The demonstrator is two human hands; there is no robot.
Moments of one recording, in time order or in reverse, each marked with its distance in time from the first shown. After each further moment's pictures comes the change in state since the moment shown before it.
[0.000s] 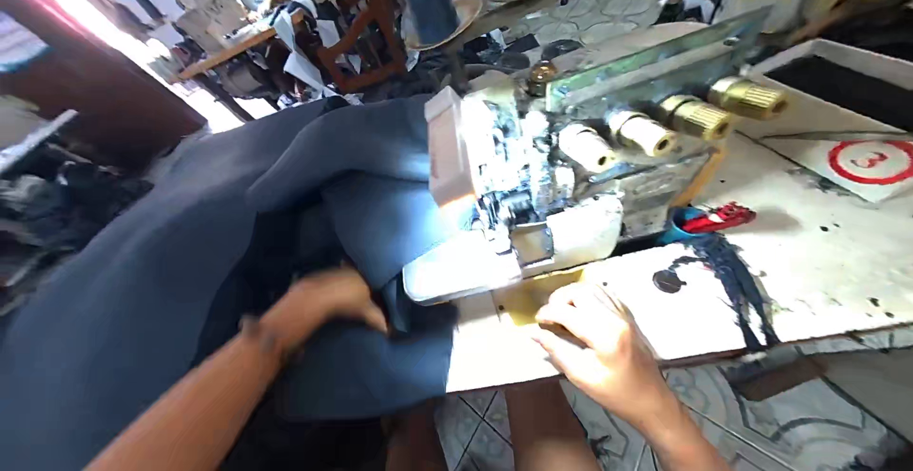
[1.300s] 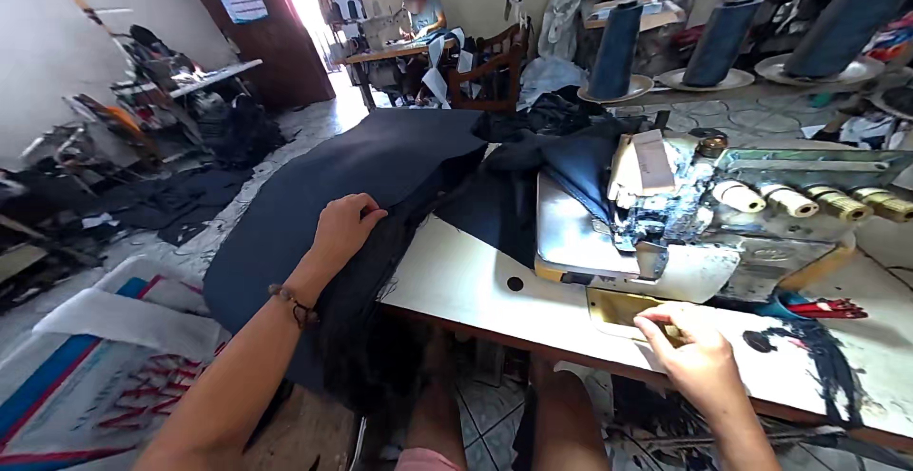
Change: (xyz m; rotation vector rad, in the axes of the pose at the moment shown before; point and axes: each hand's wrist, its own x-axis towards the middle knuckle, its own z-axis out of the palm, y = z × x) left_hand -0.069 -0.184 0.104 -0.545 1.202 0.026; right_hand 0.002 -0.002 -0.008 -0.001 -0.009 0.026
